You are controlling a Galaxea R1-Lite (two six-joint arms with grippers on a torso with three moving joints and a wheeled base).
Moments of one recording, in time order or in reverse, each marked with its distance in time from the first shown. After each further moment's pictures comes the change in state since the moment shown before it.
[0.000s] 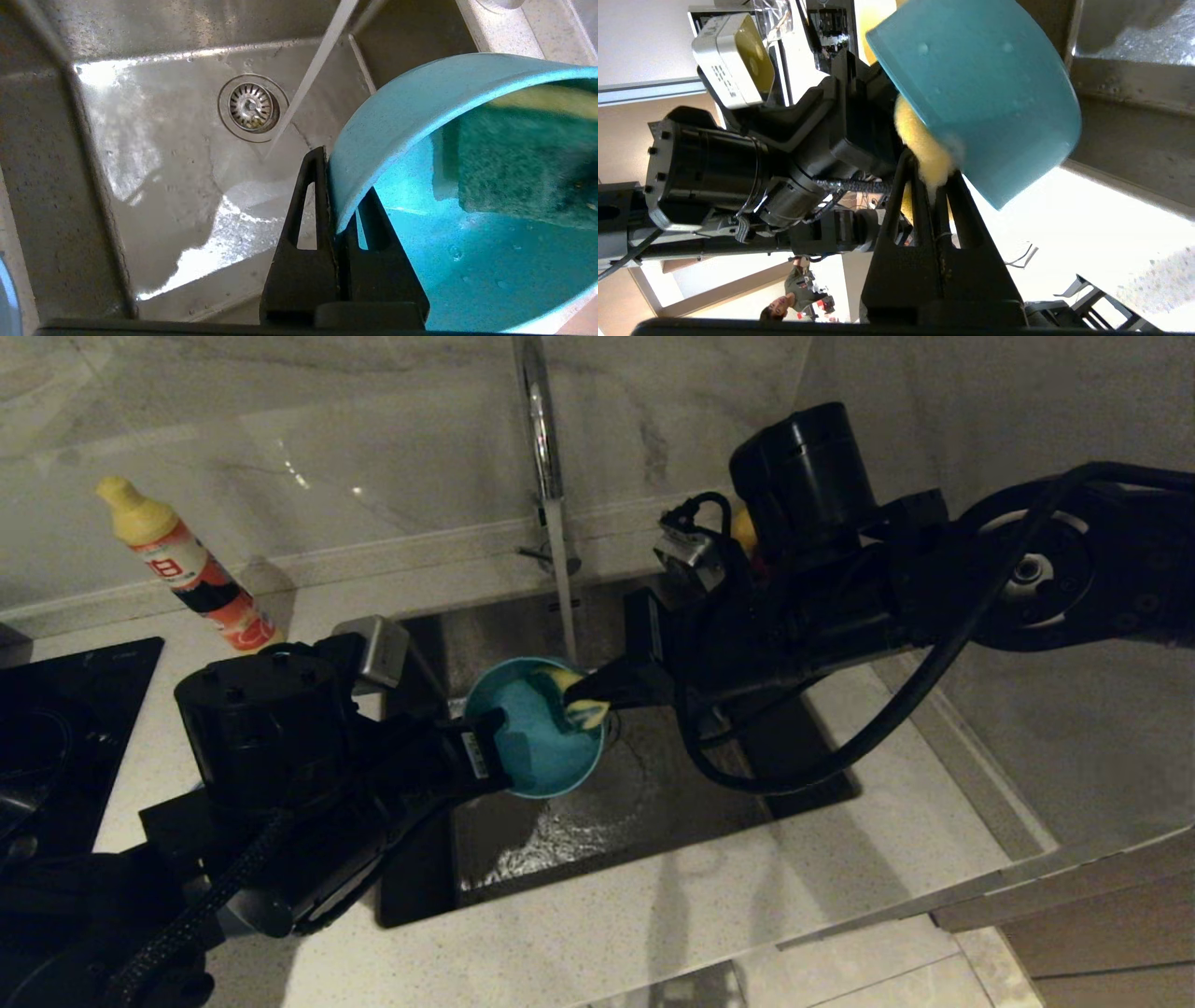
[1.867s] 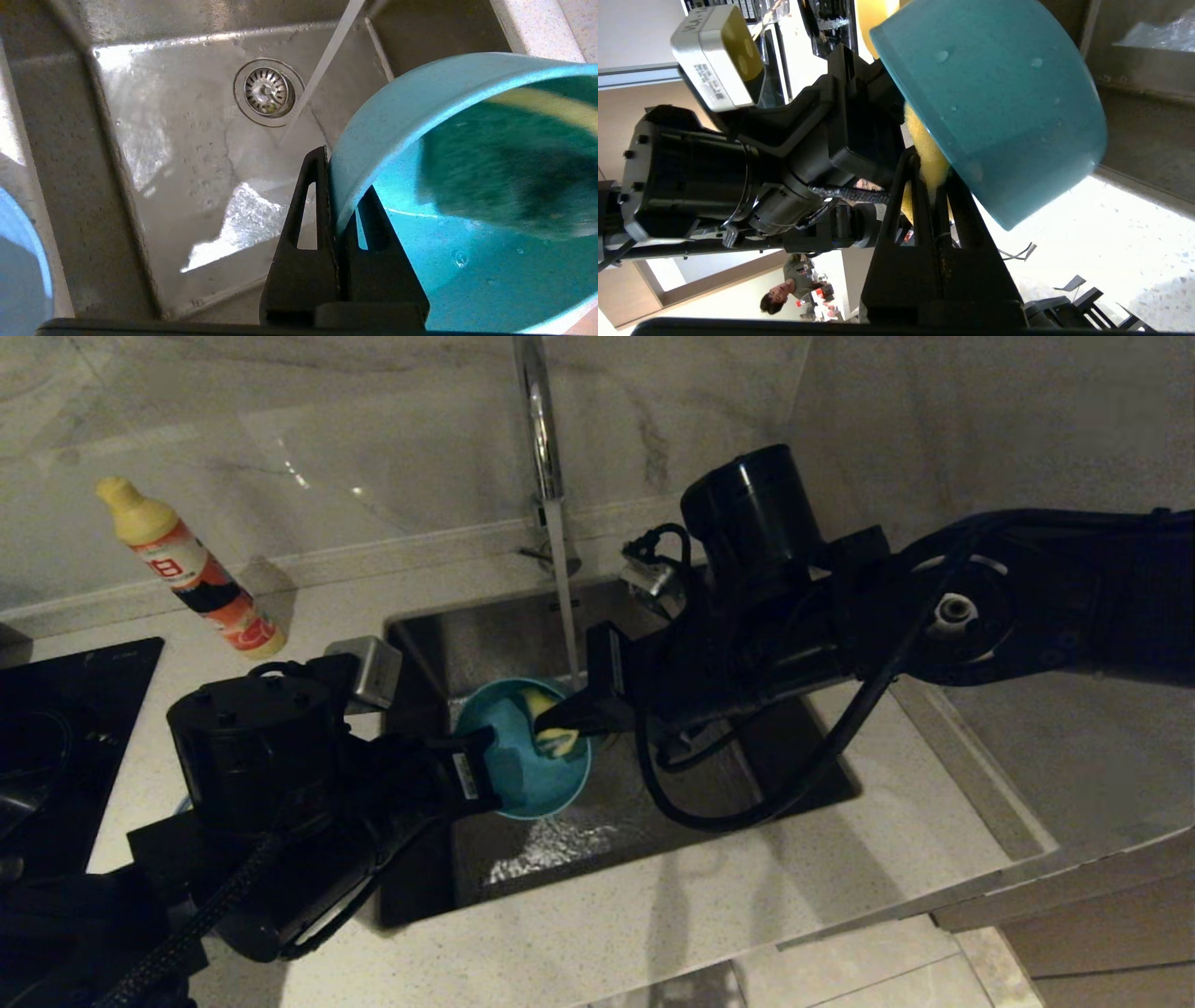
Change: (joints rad) left arm 0.002 -0.016 0.052 0.000 0.019 0.010; right arm 0.047 0.047 0.002 -0.035 0.002 0.002
